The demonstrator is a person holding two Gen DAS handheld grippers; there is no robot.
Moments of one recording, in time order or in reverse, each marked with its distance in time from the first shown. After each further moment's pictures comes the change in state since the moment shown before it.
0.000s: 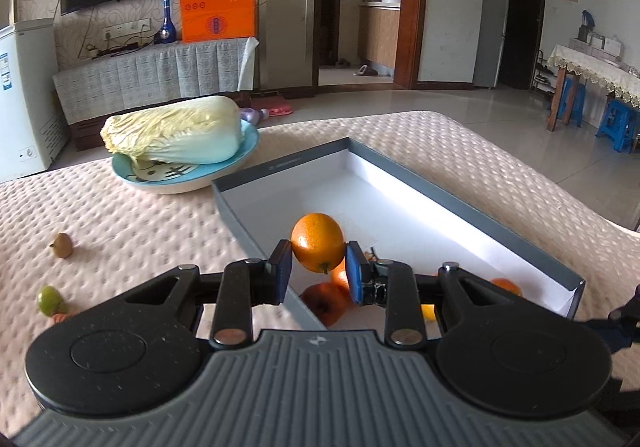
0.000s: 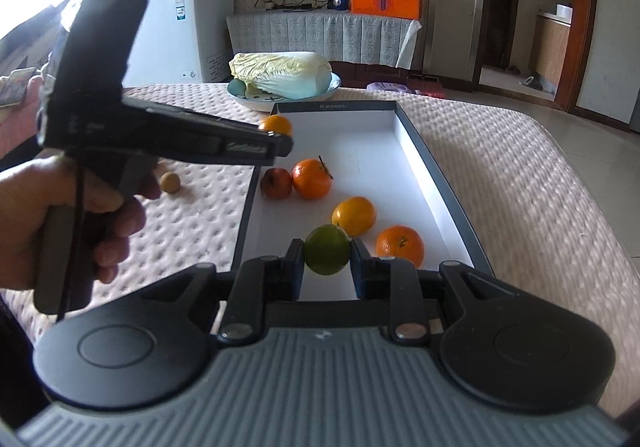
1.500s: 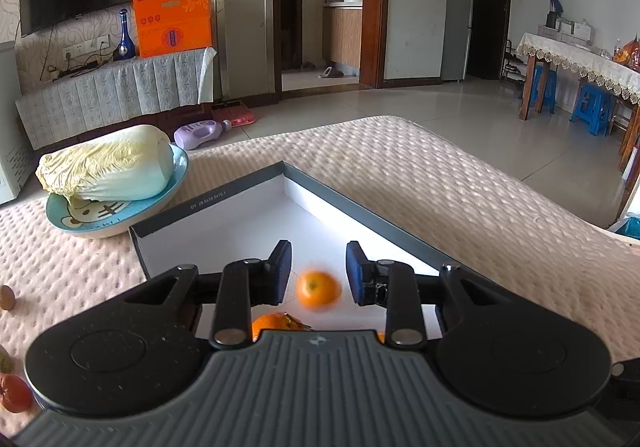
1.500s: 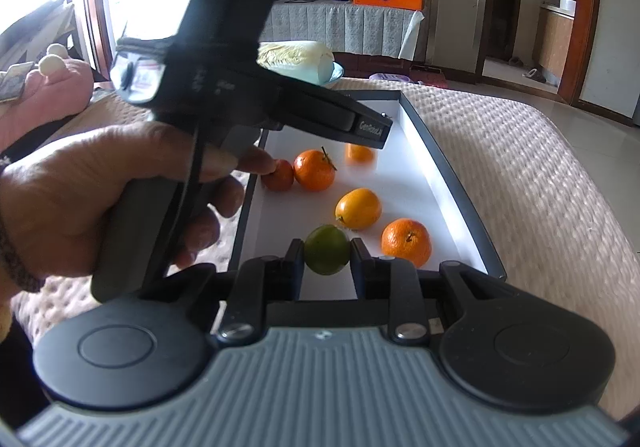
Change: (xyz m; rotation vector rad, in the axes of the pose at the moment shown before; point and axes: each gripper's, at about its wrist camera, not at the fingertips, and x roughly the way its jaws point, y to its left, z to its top) left arm 0.042 -0.044 0.024 0.079 -0.013 -0.082; right arm 0.012 -0.001 0.001 0.005 0.023 0.007
